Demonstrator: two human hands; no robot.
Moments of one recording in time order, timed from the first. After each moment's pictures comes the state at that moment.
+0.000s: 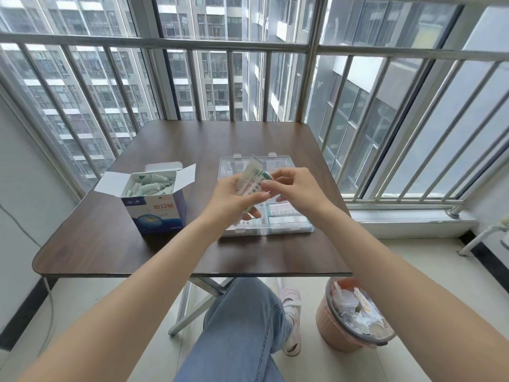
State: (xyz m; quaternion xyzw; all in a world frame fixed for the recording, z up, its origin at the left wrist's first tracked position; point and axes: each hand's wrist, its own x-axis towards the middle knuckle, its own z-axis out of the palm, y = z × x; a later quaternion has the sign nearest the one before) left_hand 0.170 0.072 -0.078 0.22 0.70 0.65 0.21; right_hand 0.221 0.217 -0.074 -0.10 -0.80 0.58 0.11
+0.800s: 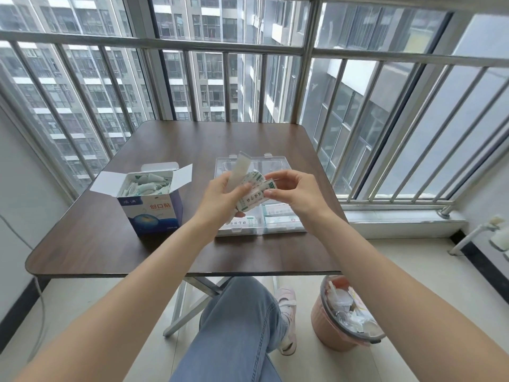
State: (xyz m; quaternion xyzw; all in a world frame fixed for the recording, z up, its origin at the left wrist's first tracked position) left_hand 0.165 0.066 -0.082 0.20 0.72 0.65 0.16; right_hand 0.229 0.215 -0.081 -0.13 -0.72 0.66 0.17
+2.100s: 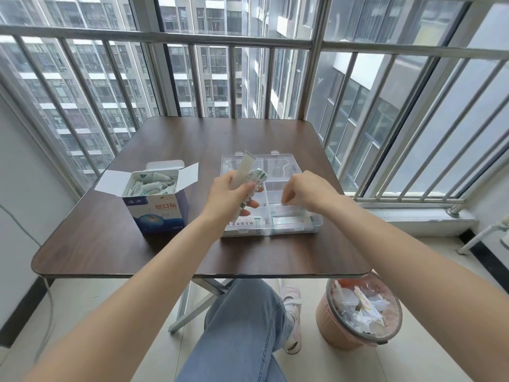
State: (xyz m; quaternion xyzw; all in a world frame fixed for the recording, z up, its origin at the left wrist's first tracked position) left_hand 0.155 0.070 -0.086 0.17 0.71 0.66 0.18; right_hand 0.197 0.250 -0.083 -0.10 -0.99 0.10 -0.03
